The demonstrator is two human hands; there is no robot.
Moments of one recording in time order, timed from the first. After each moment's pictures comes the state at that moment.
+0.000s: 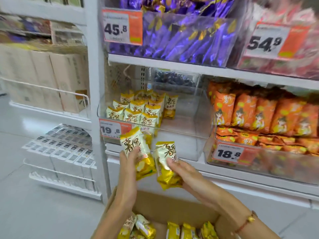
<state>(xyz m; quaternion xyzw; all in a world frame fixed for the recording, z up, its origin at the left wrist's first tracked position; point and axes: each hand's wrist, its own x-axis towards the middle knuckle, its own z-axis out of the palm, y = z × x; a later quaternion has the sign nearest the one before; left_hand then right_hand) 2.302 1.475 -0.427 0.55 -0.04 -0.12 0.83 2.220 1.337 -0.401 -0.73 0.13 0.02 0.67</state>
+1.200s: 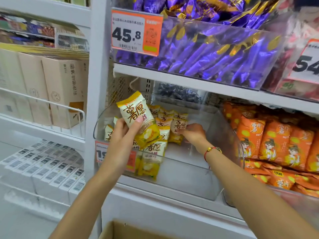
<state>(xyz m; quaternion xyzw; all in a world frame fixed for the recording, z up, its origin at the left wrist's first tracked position) 2.407 1.466 -0.341 0.59 -0.19 -0.03 0.78 2.436 1.222 -0.361 -0.82 0.32 -0.22 0.43</state>
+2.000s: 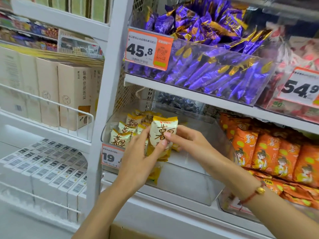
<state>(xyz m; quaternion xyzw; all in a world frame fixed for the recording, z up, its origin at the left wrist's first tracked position) 2.402 1.461 -0.367 0.72 -0.32 0.09 0.61 2.324 1.330 -0.284 -0.84 0.02 -0.11 0.53</state>
